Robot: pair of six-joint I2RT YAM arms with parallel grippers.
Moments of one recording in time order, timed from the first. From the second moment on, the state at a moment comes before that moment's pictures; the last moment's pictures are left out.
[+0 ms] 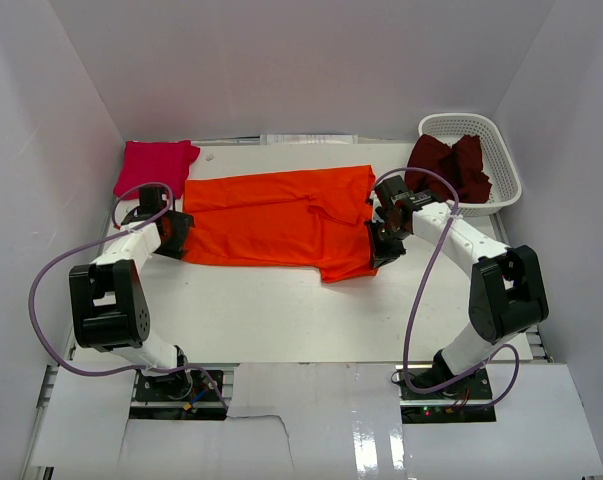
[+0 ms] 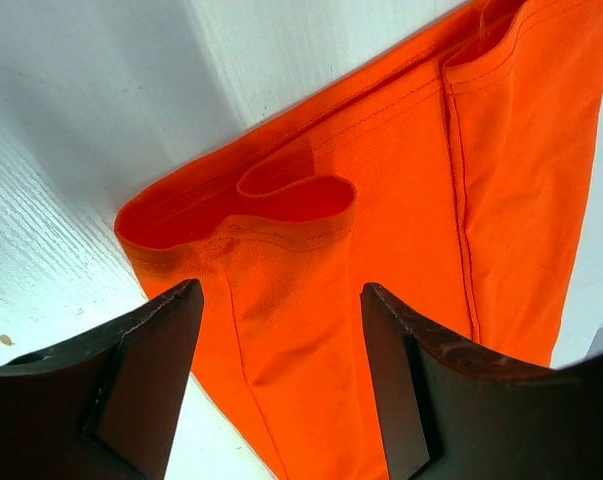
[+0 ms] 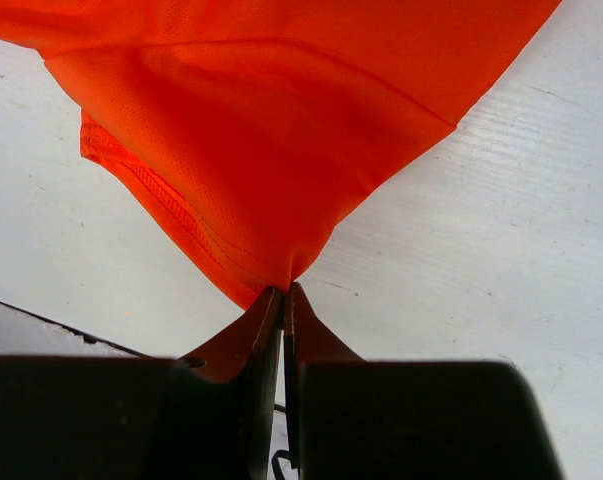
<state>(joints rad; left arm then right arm) 0.11 1.56 0.96 -0.42 -0.08 -1.19 0.41 1.61 1.18 -0.86 -0.21 0.20</state>
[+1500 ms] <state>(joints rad) 0.10 1.47 0.92 -0.44 -0.09 -1.20 0.41 1.61 1.18 -0.86 -0.21 0.20</state>
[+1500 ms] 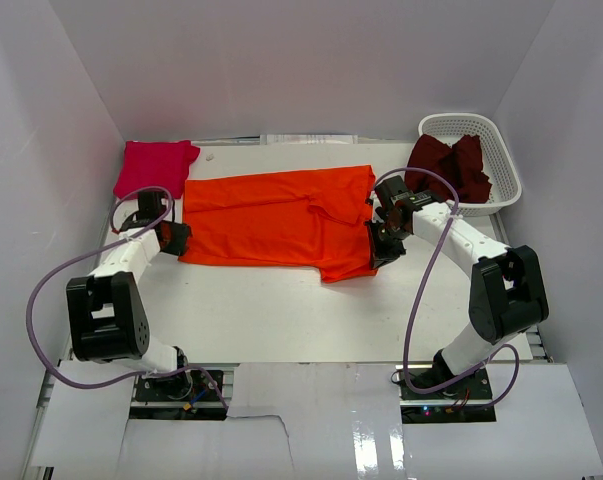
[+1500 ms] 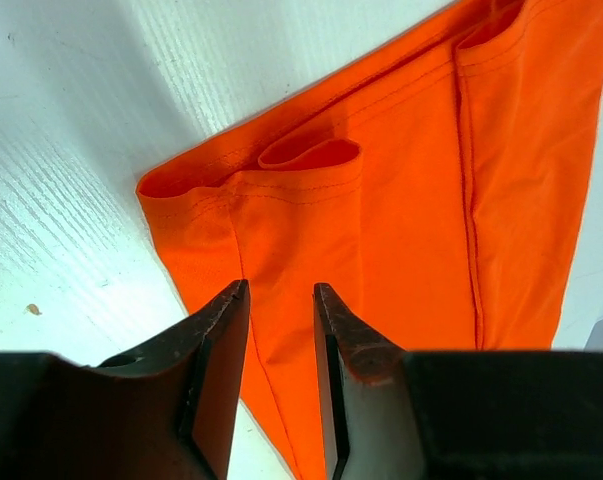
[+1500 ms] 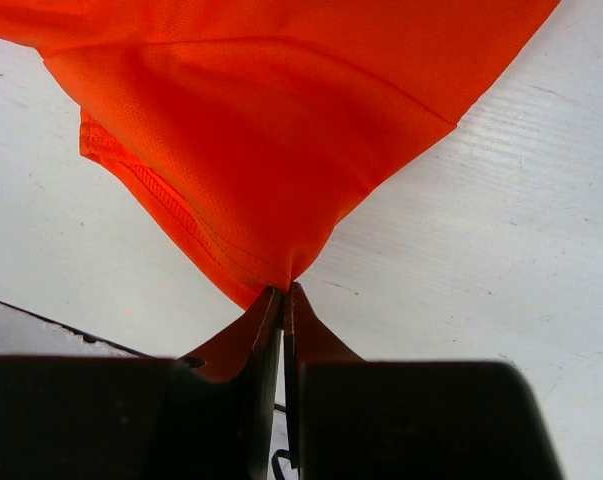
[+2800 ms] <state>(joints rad) 0.13 1.80 1.09 -0.44 0.06 -1.21 0.41 1.57 1.14 -0.84 -0.23 0.20</state>
